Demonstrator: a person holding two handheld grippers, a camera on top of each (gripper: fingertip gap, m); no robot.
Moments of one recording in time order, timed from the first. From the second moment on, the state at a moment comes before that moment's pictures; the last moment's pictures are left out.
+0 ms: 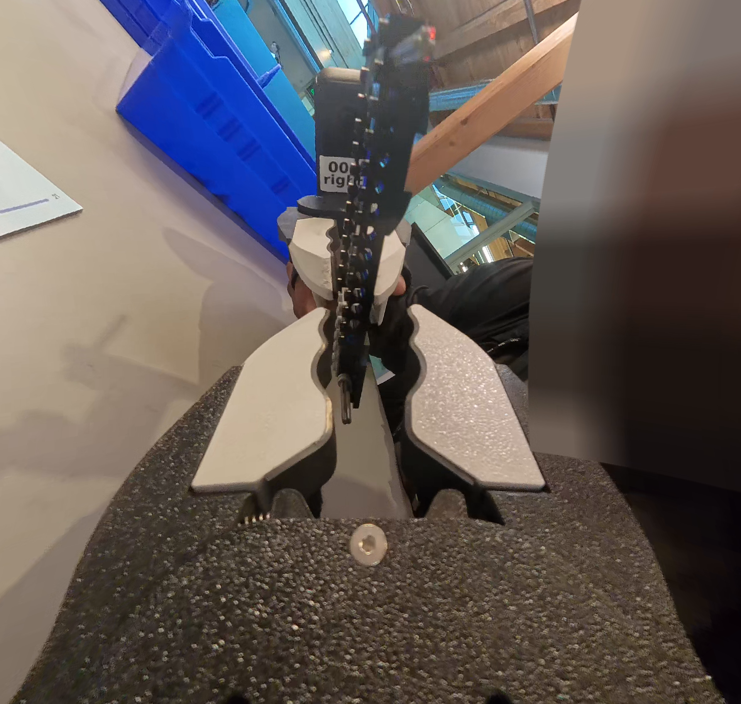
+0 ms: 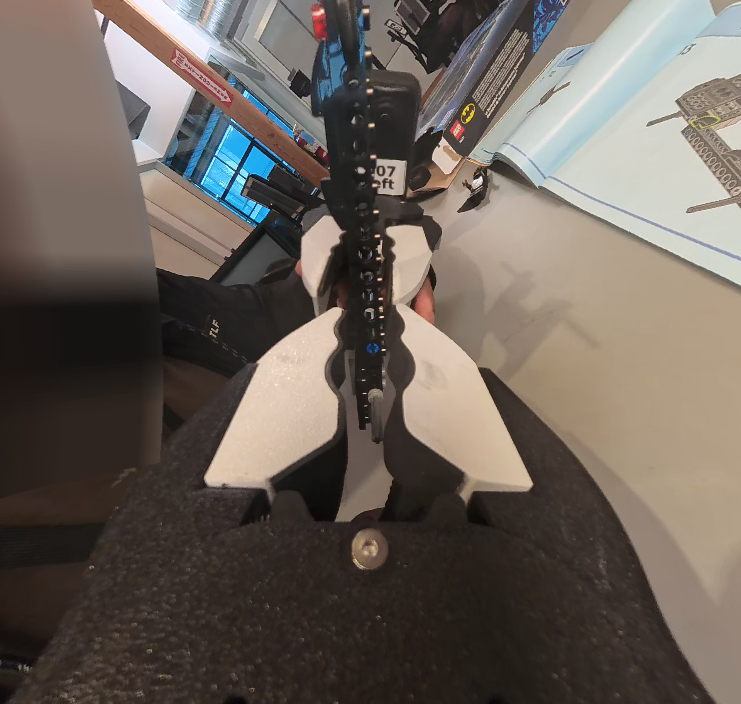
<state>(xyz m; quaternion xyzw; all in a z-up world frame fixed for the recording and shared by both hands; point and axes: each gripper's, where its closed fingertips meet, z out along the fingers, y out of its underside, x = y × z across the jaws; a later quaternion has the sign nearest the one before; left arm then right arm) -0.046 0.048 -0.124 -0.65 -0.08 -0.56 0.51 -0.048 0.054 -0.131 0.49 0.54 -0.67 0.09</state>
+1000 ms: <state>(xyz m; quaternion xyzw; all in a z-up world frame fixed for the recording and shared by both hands) -0.039 0.046 -0.113 -0.65 -0.04 -0.50 0.57 -0.045 0.050 -0.113 0.47 0.52 -0.70 0.09</state>
